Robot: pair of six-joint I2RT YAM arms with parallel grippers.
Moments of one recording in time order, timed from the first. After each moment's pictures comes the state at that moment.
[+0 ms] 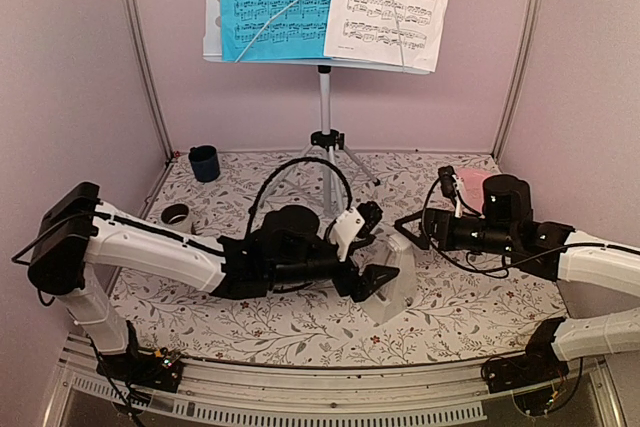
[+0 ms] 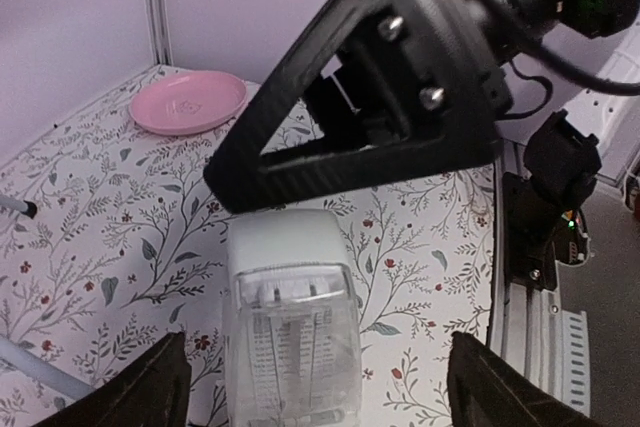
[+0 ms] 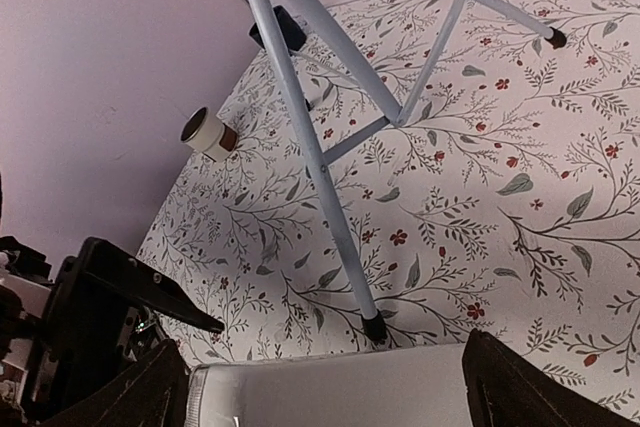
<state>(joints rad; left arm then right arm) -1.21 1.74 1.01 0.44 -0.02 -0.11 0.71 1.01 0.61 0.02 -0.20 0.60</state>
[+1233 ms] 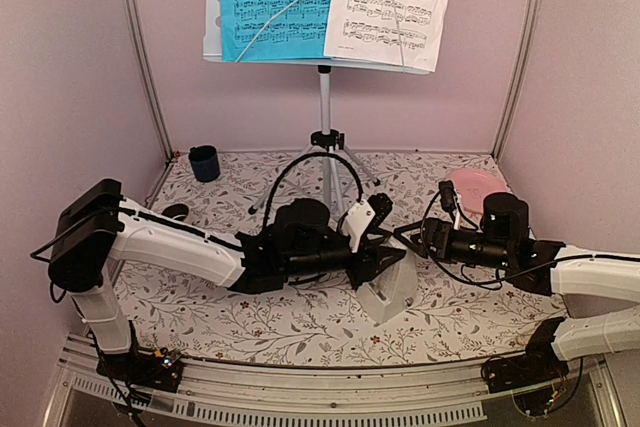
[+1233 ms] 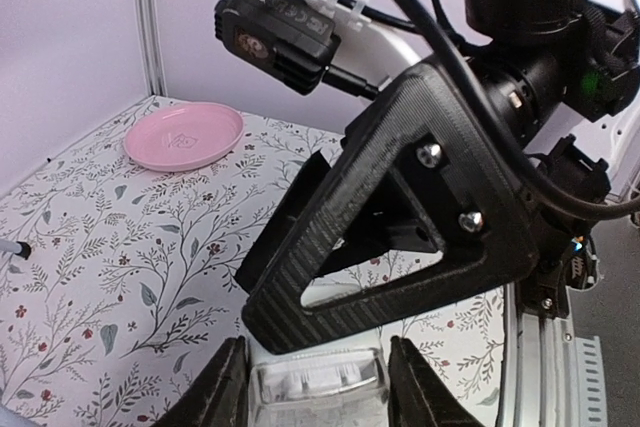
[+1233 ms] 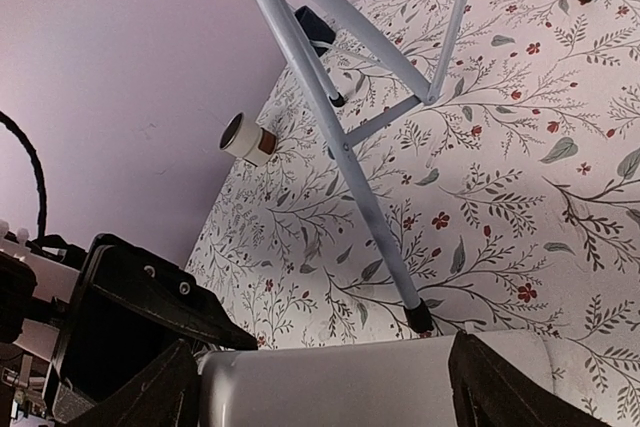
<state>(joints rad) -1.17 1.82 1.07 0.56 0.05 -0.07 0.71 1.04 0.47 0.24 -0.27 0.76</state>
